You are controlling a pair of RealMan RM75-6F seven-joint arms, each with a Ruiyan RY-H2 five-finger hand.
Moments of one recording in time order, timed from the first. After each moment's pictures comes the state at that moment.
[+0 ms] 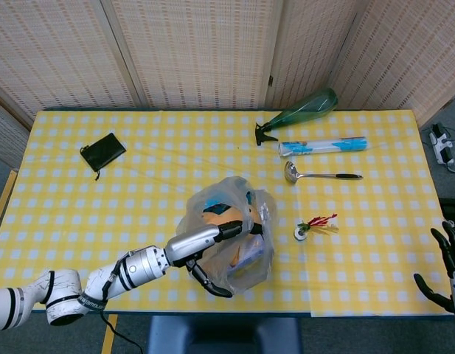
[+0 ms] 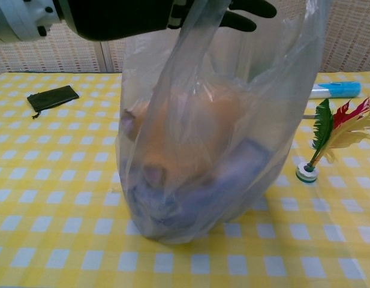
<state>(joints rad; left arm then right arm) -1.02 -1.17 -0.17 -1.88 1.73 0.93 -1.06 -0.09 -1.12 0.01 -1.47 -1.62 1.72 0.20</state>
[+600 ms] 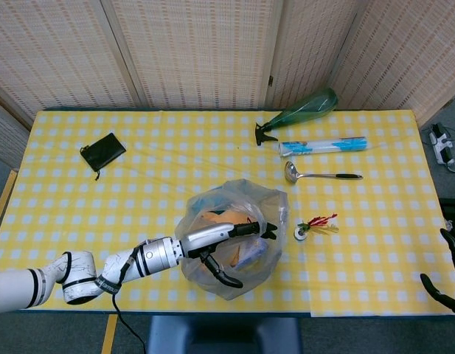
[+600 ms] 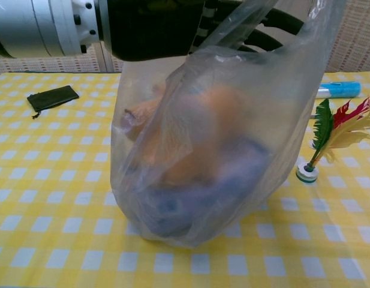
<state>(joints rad) -1.15 -1.23 -0.11 -1.72 1.74 0.89 -1.26 -0.10 -1.11 0.02 -1.45 -1.62 1.74 0.24</state>
